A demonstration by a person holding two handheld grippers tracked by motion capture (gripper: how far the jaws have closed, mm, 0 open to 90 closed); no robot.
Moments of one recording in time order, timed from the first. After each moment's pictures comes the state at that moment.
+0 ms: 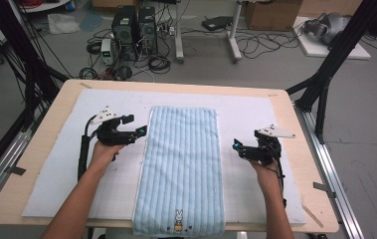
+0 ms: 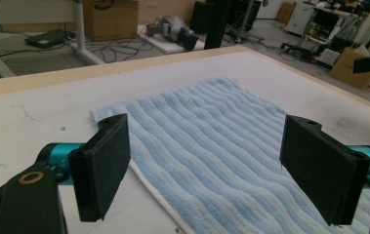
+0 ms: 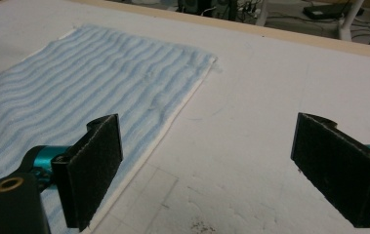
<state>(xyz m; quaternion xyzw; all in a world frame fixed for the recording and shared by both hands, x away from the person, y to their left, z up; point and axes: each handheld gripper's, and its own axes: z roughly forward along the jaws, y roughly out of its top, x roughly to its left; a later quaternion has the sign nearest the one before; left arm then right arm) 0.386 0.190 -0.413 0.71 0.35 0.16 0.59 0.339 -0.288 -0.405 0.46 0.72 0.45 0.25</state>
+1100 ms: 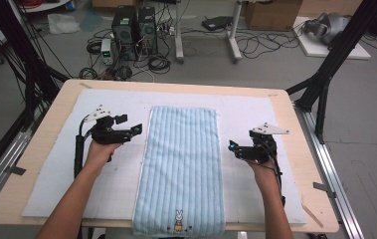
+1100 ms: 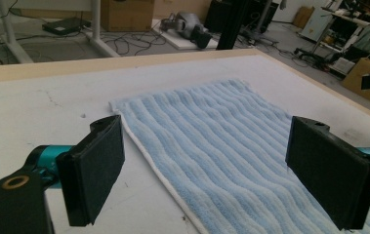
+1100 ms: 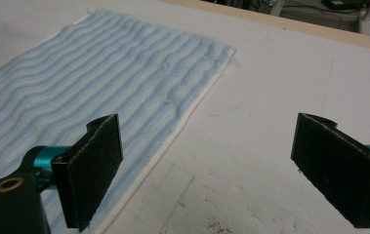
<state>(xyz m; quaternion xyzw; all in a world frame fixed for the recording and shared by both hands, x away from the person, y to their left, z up) 0.384 0.201 -0.406 0.69 0.40 0.16 0.58 0.345 -0.276 -0.403 0.45 0.75 0.43 0.23</state>
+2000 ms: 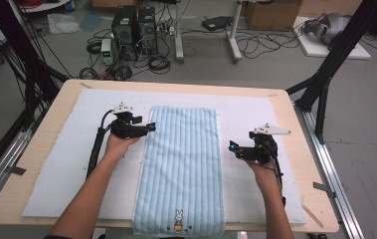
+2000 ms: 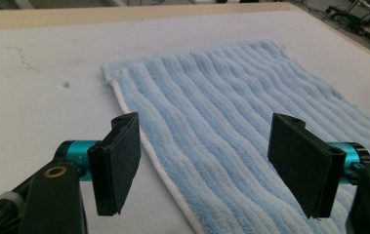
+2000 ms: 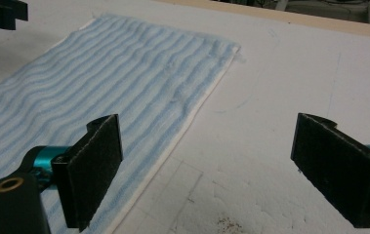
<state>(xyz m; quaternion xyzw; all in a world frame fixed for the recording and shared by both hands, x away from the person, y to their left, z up) 0.425 0.159 -0.428 0.73 0.44 0.14 0.50 0.342 -0.278 -0.403 0.46 0.74 0.44 0.21</state>
